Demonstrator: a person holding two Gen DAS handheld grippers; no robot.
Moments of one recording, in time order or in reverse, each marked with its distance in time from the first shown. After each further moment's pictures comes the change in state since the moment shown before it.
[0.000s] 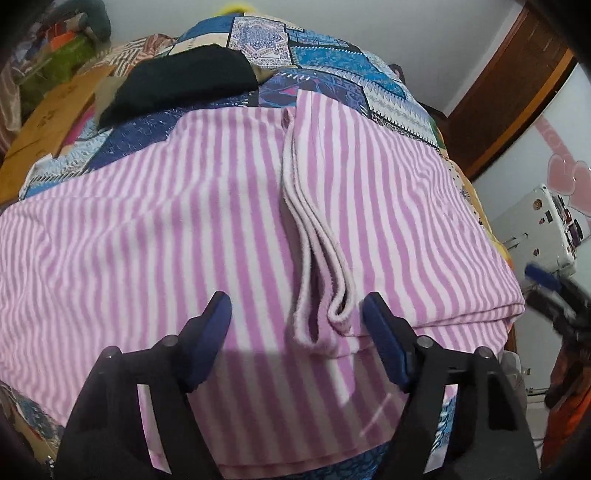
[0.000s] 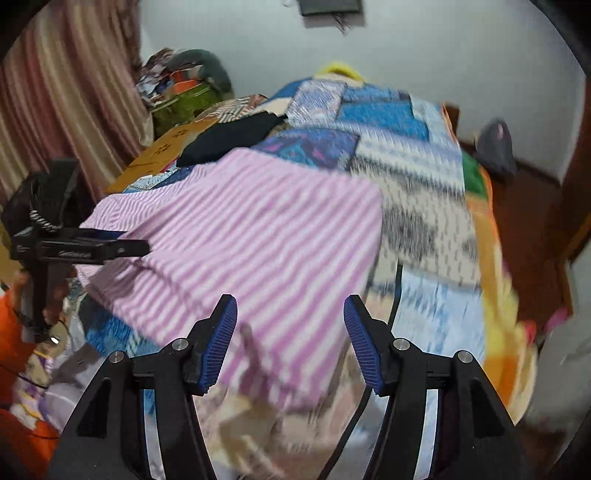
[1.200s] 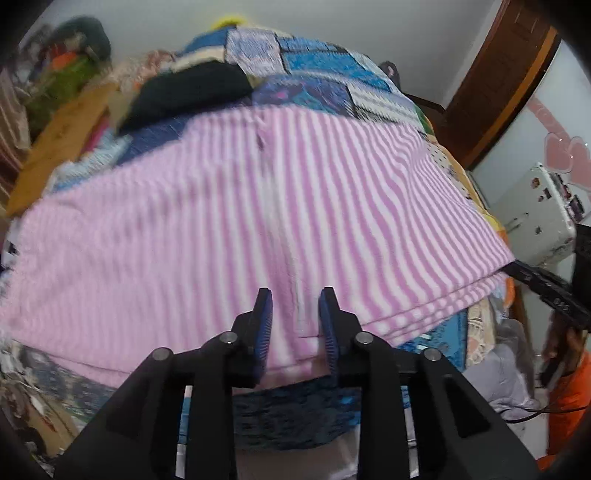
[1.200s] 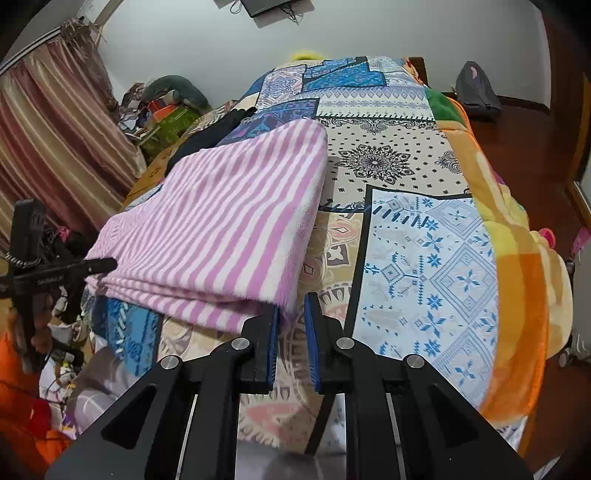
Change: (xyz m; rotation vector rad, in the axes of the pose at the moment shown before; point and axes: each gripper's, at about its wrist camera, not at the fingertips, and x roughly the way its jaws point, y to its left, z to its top) left arm -0.051 -0.015 -0.036 0.076 -0.037 0.079; right arm -0.010 -0.045 -0.063 0.195 -0.028 0.077
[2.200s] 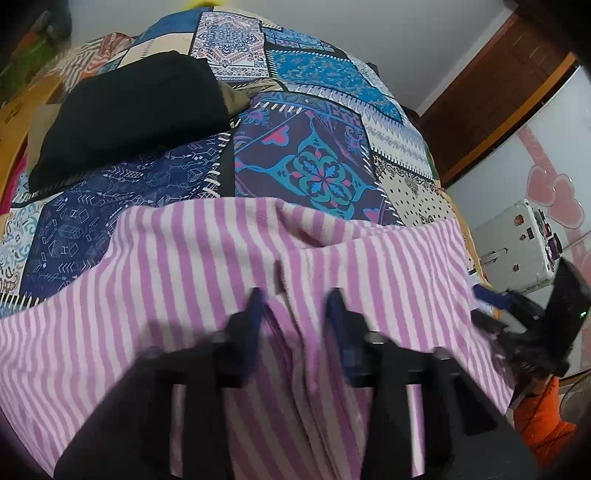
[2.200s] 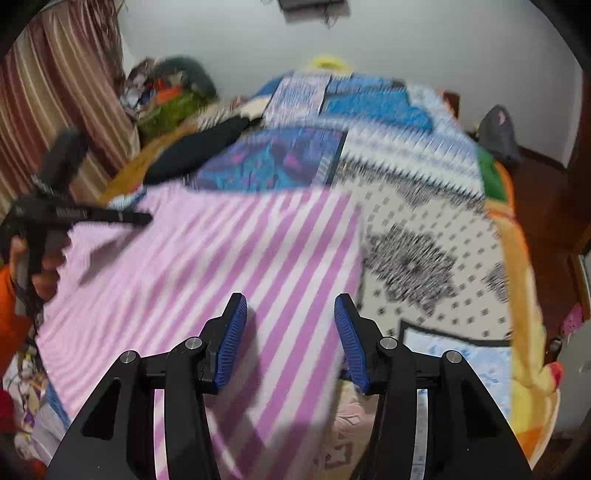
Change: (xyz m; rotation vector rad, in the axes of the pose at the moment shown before) left arm 0.122 0.041 0.146 -0.035 0.068 -0.239; right arm 0.094 0.019 0.097 -0.178 0.024 -0.066
